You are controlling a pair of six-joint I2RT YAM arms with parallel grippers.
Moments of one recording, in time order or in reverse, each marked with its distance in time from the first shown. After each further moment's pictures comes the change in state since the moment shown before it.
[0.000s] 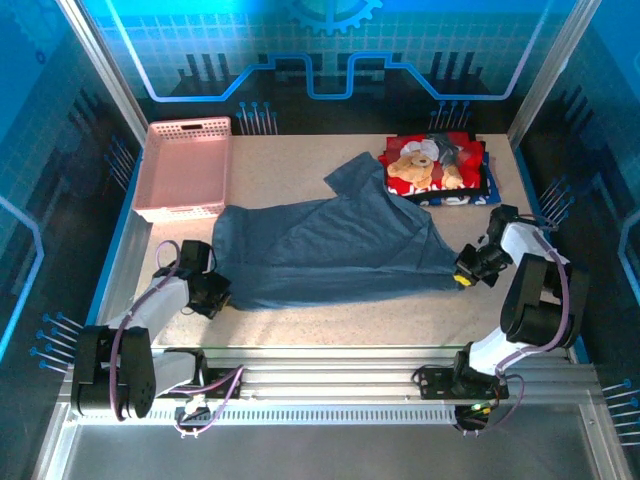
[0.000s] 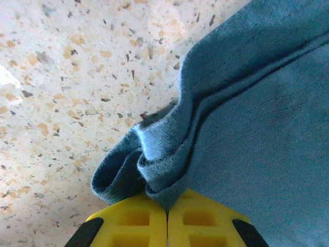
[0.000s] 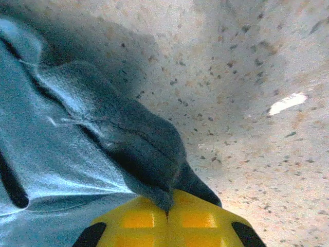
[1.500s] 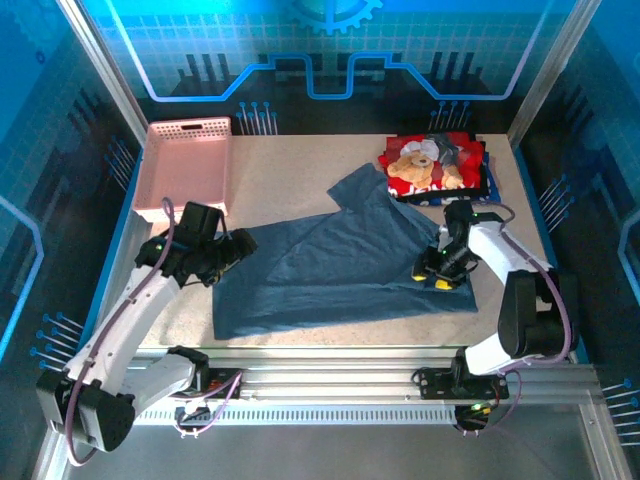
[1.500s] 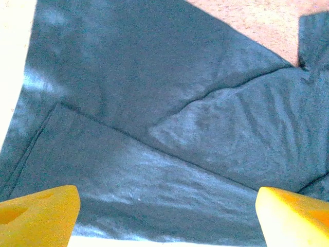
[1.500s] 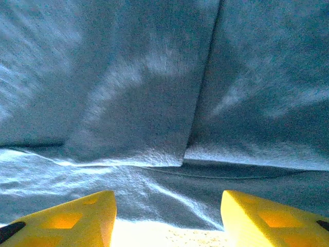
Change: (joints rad) left arm -0.275 -0.145 0.490 -0.357 -0.084 0.195; right arm 0.352 -0.054 -0.009 -0.058 -0.049 -0.013
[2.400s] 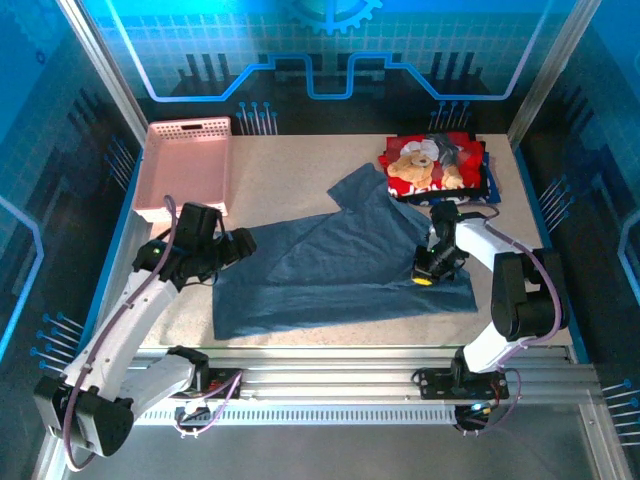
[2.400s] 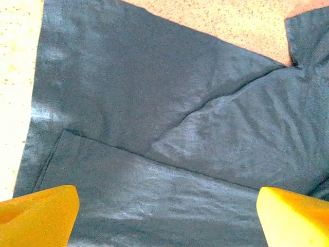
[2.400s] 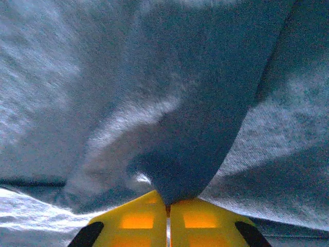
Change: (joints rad) left arm -0.002 -0.037 -0.020 0.025 -0.042 0.098; right arm 0.052 0.106 0.017 0.115 0.005 0.077
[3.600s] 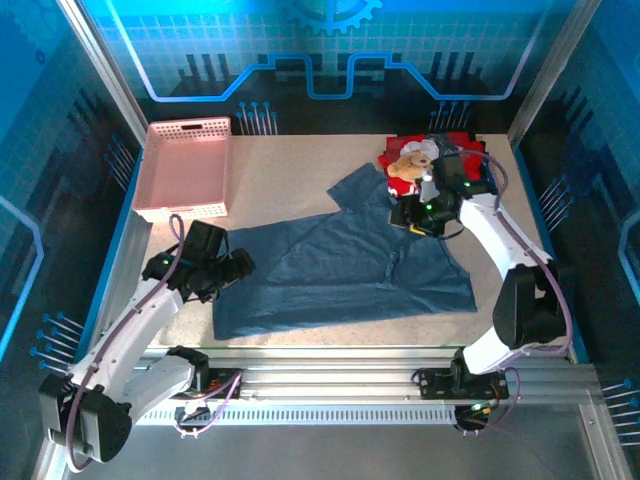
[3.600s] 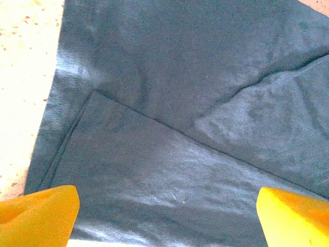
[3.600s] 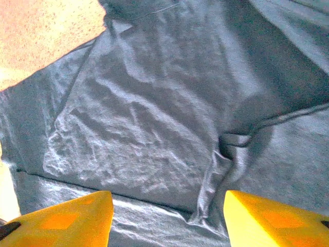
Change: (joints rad) left arm -0.014 -0.019 -0.164 0.018 -0.003 -0.074; right arm 0.026 -0.061 0.298 0.019 -0.118 -0.041
